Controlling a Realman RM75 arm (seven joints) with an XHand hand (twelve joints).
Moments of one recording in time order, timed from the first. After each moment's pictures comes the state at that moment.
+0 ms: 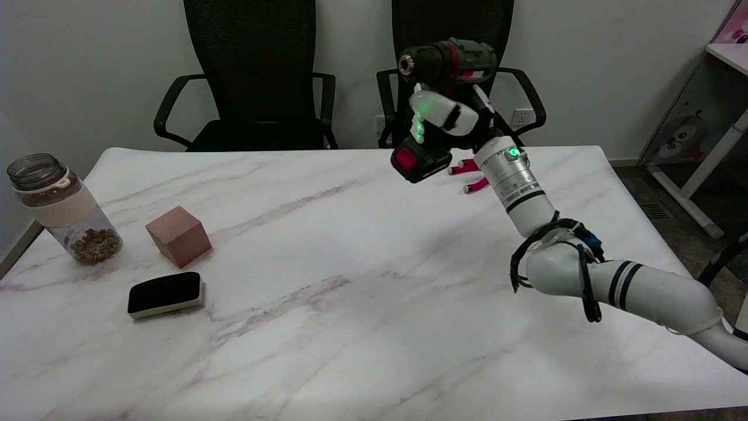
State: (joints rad) arm 0.54 -0.87 0.64 -1.11 -1.99 0.88 1.45
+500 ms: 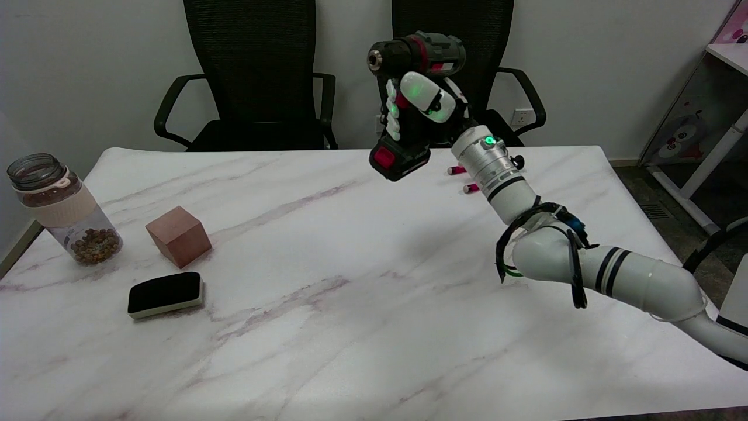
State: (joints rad) arm 0.60 -0.90 0.64 -1.15 -1.98 0.72 1.41
